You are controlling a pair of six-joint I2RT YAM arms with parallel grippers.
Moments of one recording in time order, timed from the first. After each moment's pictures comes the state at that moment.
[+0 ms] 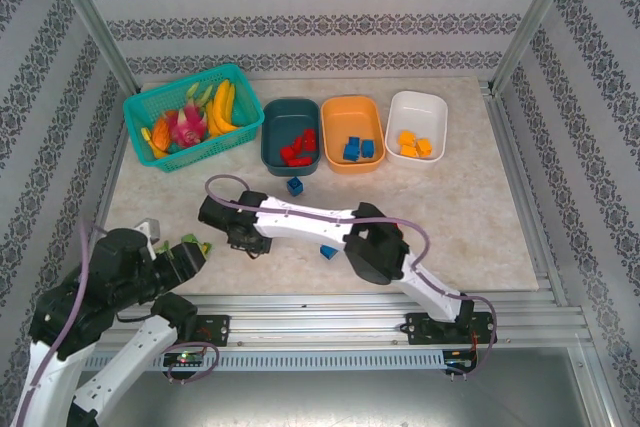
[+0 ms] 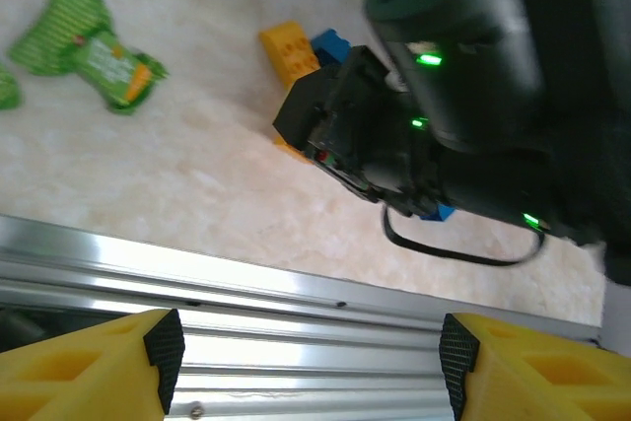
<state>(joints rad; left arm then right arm) -0.42 0.43 1.03 -1.44 0.09 -0.89 1.18 2.31 2.04 -1.09 0.14 1.36</state>
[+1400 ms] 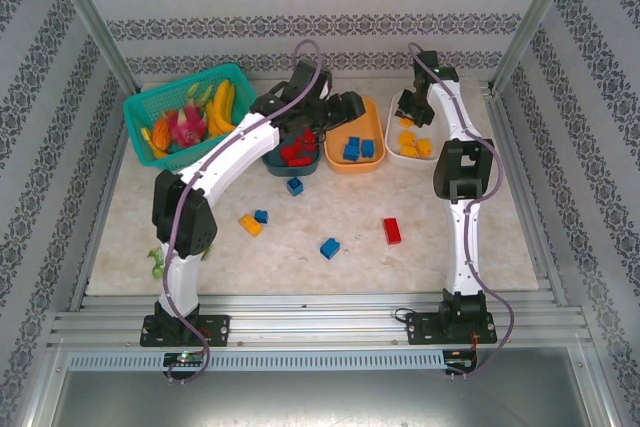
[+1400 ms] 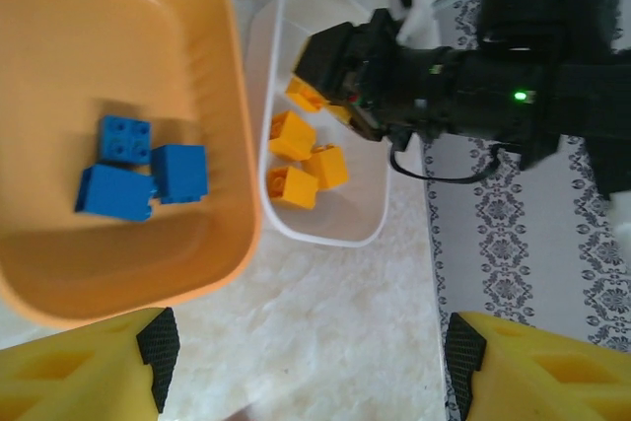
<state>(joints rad) -0.58 2.02 1.99 -0.61 0.24 -0.86 0.01 2.58 2.49 -1.13 -0.10 0.51</state>
